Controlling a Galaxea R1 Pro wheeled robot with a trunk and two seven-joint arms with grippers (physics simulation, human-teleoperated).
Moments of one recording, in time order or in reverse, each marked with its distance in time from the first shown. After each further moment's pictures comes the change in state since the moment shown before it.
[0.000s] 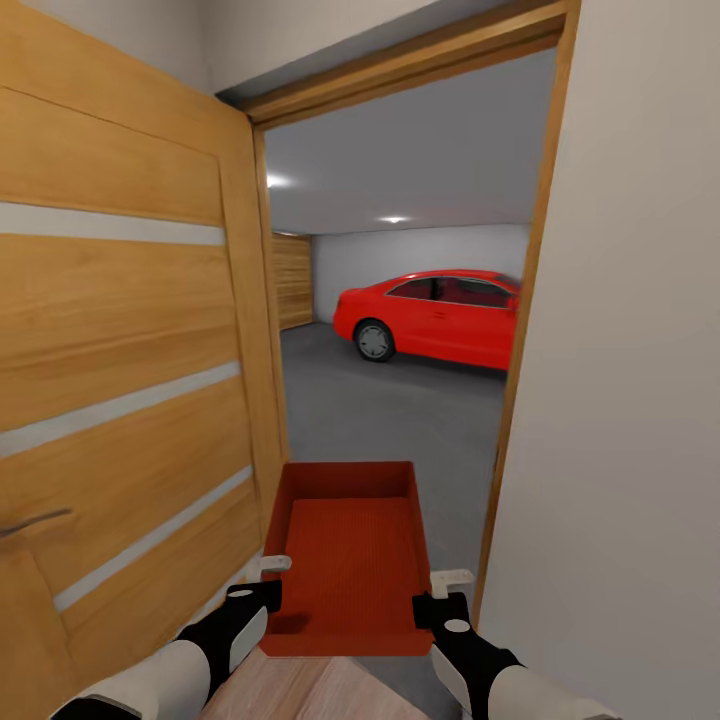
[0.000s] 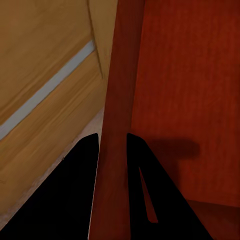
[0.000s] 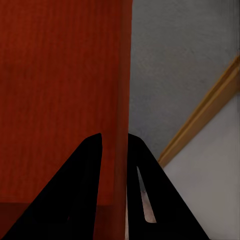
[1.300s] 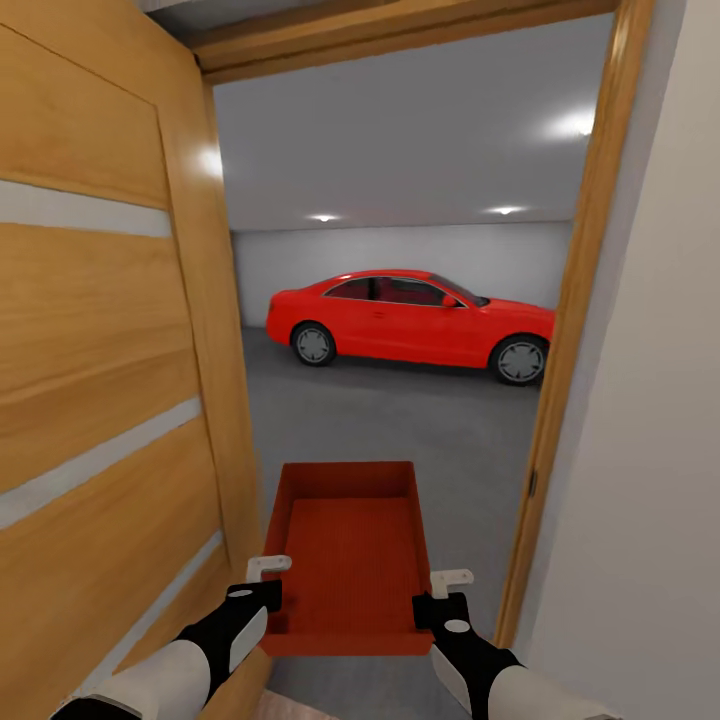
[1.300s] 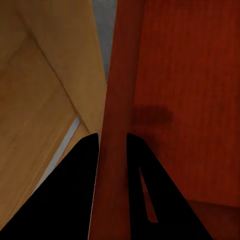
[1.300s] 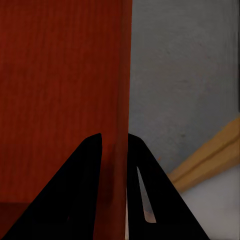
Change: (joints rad) left arm 0.000 0.000 -0.001 0.000 0.000 -0.001 0.000; right arm 0.000 0.000 0.000 0.000 -0.001 -0.002 0.000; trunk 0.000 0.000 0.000
